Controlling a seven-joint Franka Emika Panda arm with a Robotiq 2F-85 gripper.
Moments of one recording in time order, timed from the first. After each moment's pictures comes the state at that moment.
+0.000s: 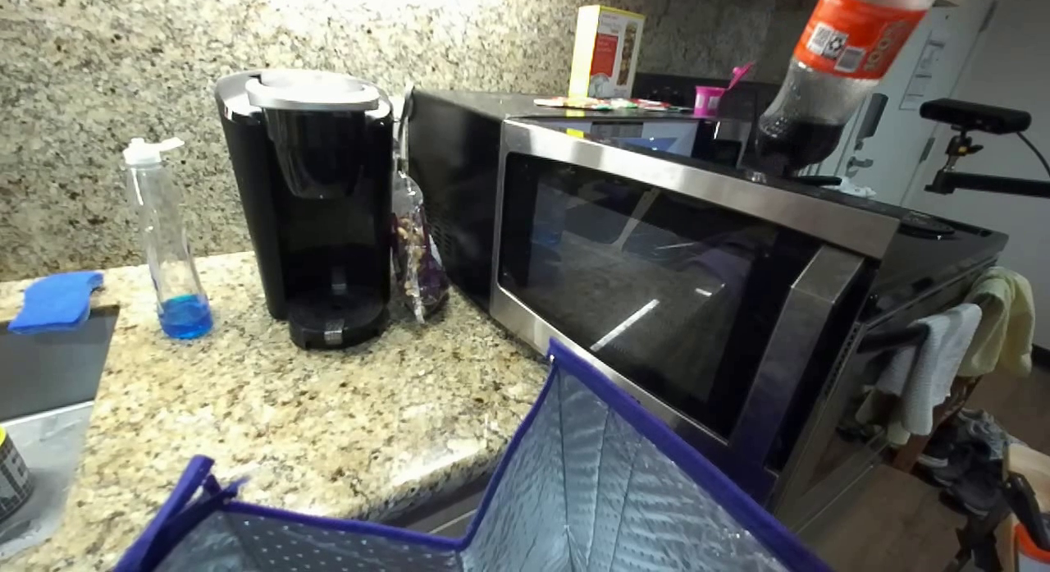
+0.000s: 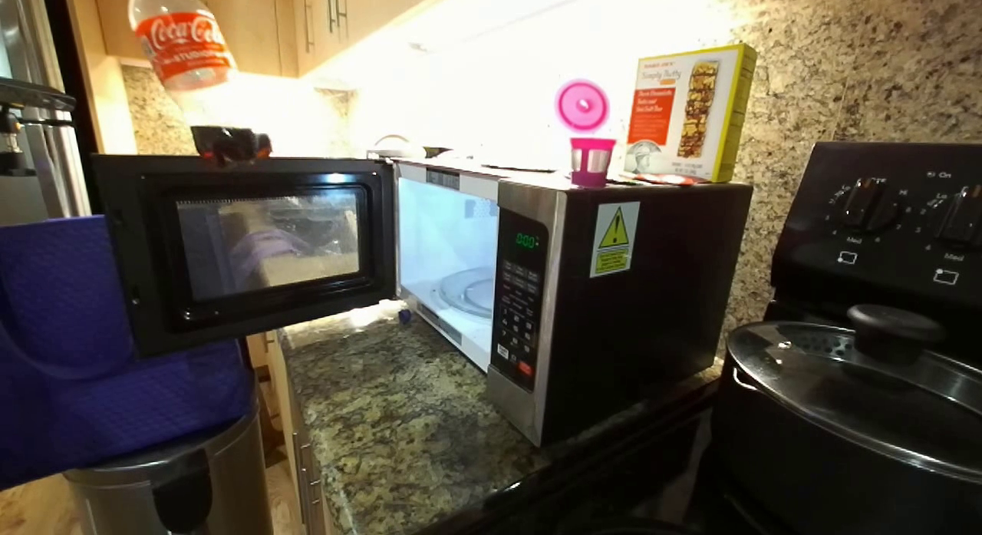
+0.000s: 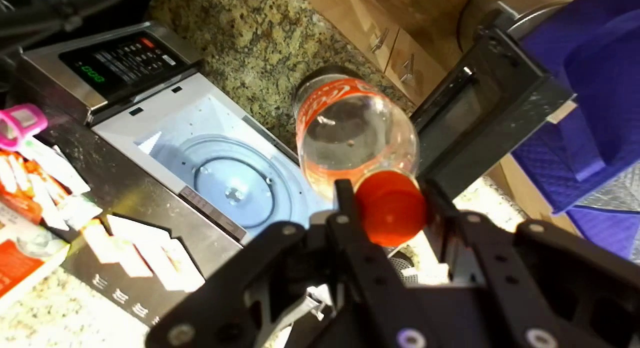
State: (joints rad) arm 0.12 -0.52 0.20 -1.86 -0.12 1.58 -0.18
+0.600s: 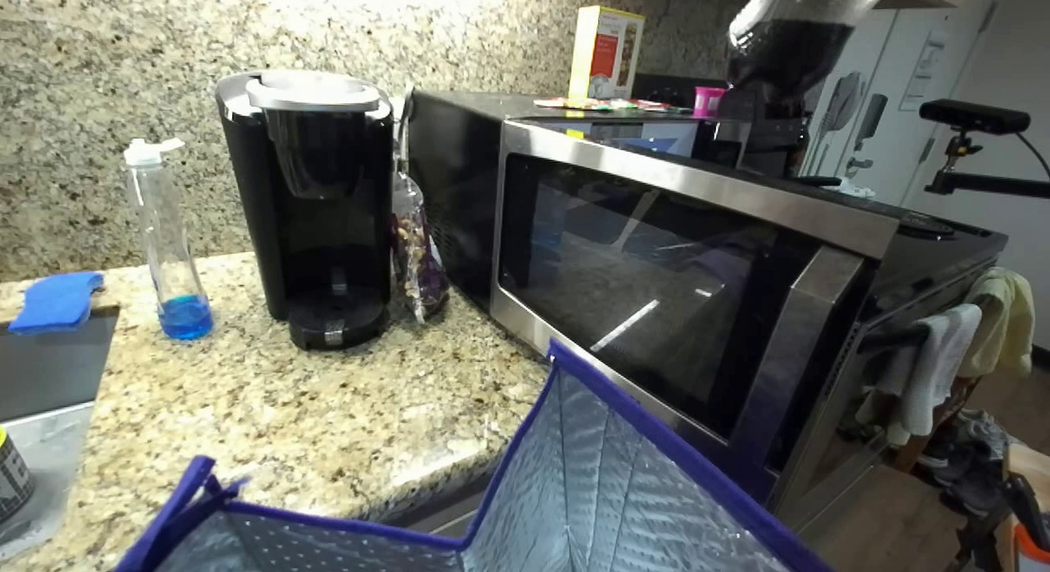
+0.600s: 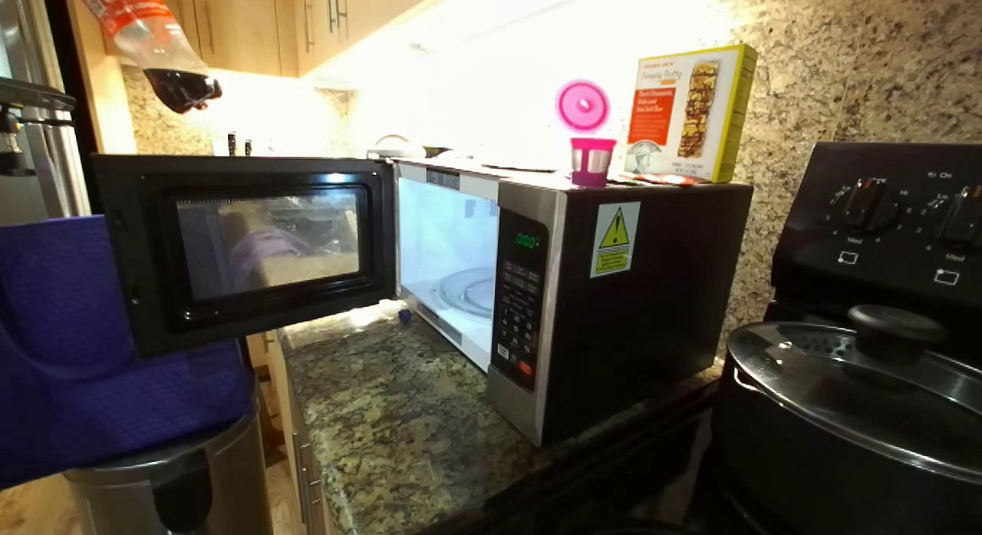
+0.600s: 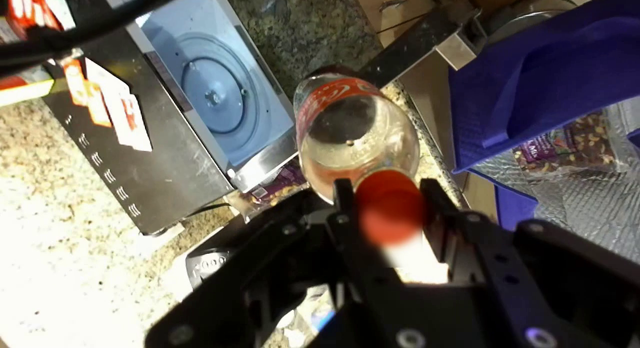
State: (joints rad) arm 0.21 -0.33 0.52 -1.56 -0.31 1.44 -0.08
